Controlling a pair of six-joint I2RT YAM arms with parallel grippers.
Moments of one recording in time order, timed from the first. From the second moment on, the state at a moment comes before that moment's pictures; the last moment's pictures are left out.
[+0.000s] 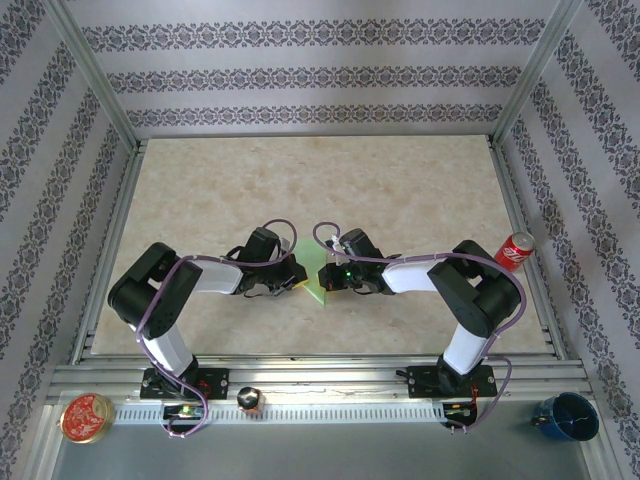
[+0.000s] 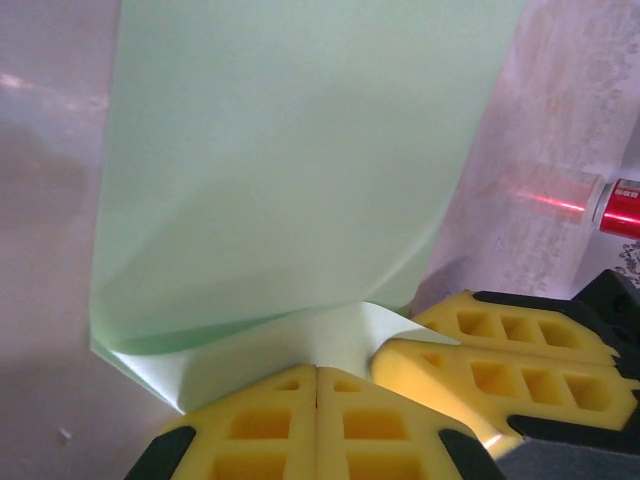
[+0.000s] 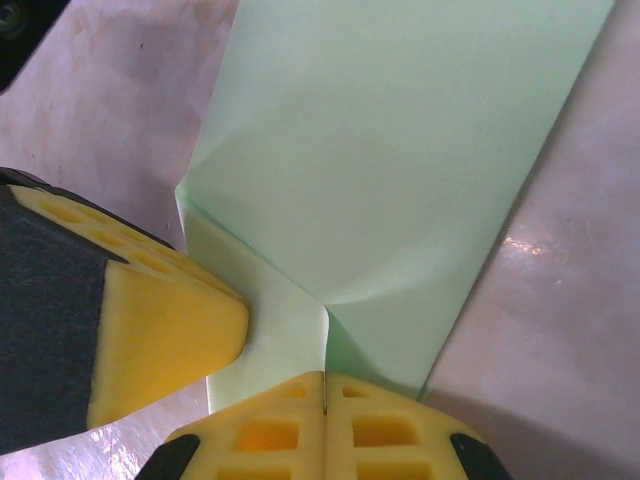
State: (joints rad) left arm -0.52 1.72 0.65 0.22 0.52 -1.05; right arm 0.67 1.73 0.70 0.17 -0.39 0.57
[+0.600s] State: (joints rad) left arm -0.52 1.72 0.65 0.21 0.52 -0.99; right arm 0.62 1.54 0.71 0.04 -0.41 0.62
